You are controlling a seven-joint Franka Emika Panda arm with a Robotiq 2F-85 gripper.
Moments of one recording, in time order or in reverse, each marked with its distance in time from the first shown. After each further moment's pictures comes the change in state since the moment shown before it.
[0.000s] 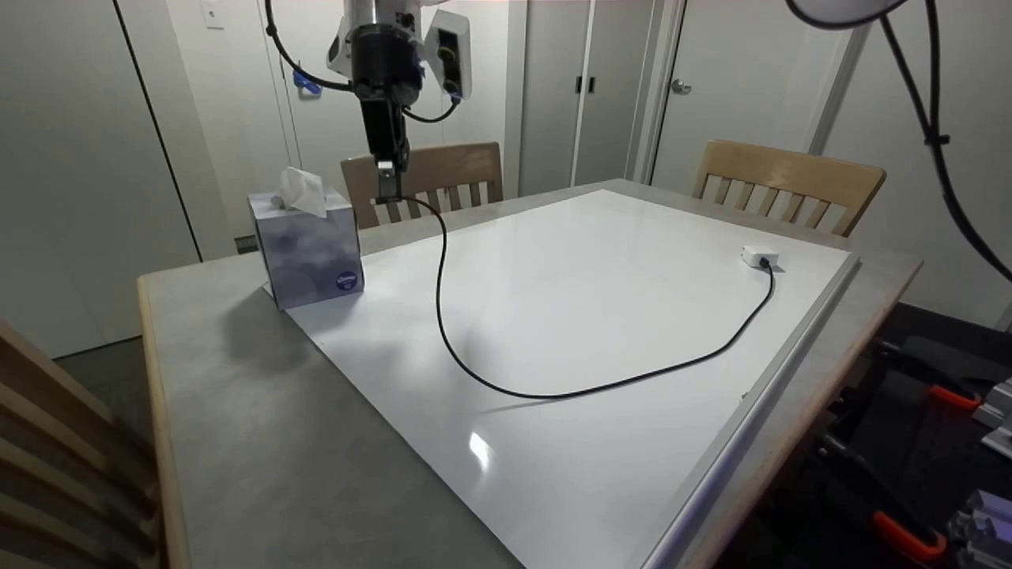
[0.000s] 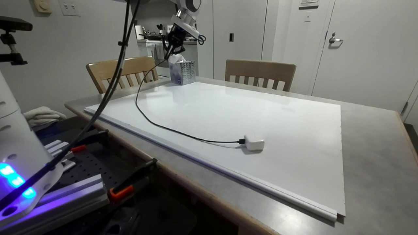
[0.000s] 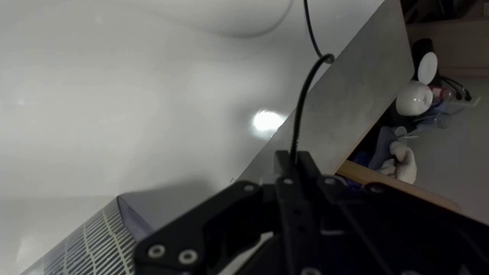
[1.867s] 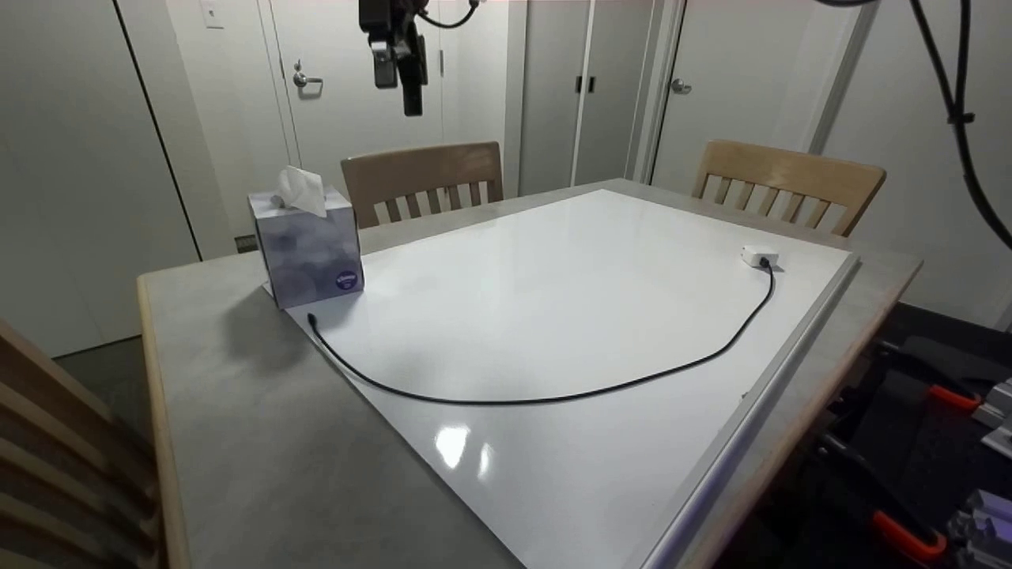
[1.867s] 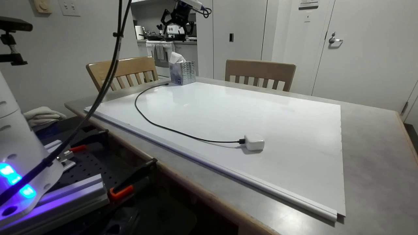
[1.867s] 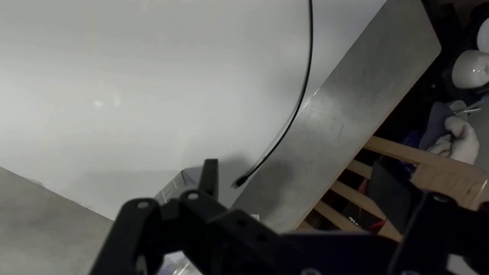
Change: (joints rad) arm 0.027 -0.047 -0.067 0.192 -0.063 -0.118 0.150
